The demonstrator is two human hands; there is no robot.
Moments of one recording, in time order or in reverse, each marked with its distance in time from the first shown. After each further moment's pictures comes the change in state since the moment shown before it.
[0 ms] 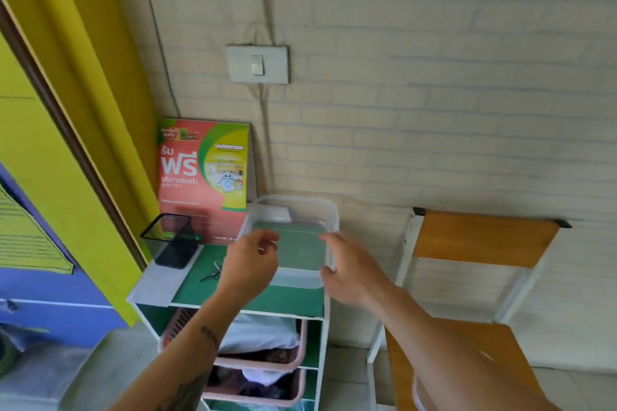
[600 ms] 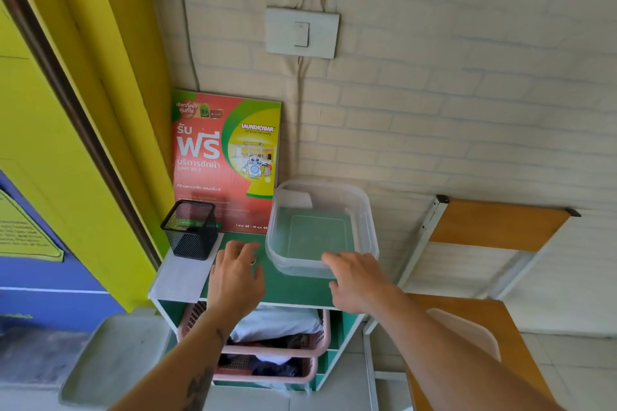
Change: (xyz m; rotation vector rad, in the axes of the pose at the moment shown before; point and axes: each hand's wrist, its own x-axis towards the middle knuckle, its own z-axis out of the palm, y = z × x) left_hand 0.035 -0.147 -0.019 0.413 -0.031 0.175; right_hand 0.034 -0.041 0.071 -0.441 -0.217 0.012
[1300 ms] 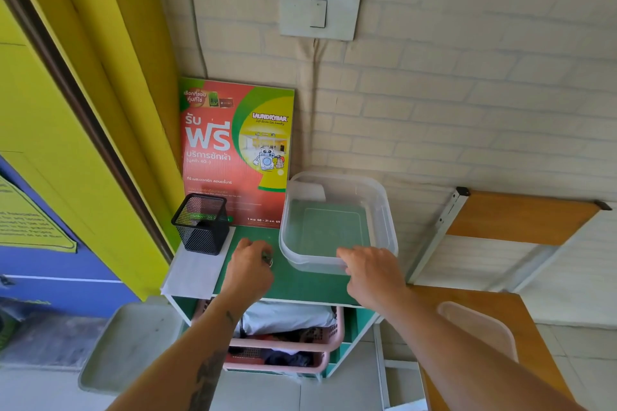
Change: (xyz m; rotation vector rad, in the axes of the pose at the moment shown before) left_hand 0.024 -0.004 -0.003 -0.195 -0.203 -0.187; right_hand 0.017 -0.002 0.018 -0.046 0.130 0.073
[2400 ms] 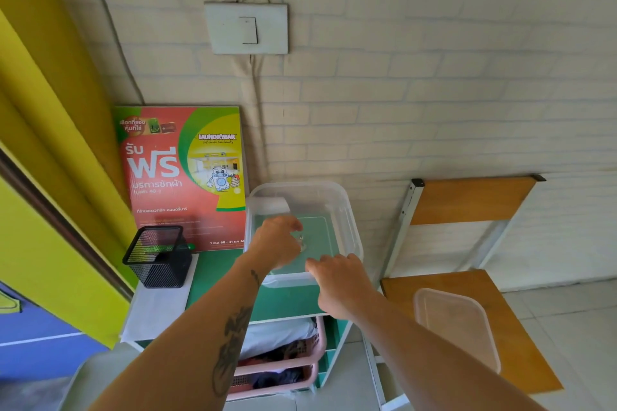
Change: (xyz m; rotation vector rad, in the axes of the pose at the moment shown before) left_hand 0.036 0.126 0.006 0.049 -0.271 0.224; right_hand -0.006 0.000 -0.005 0.028 -0.011 0.022
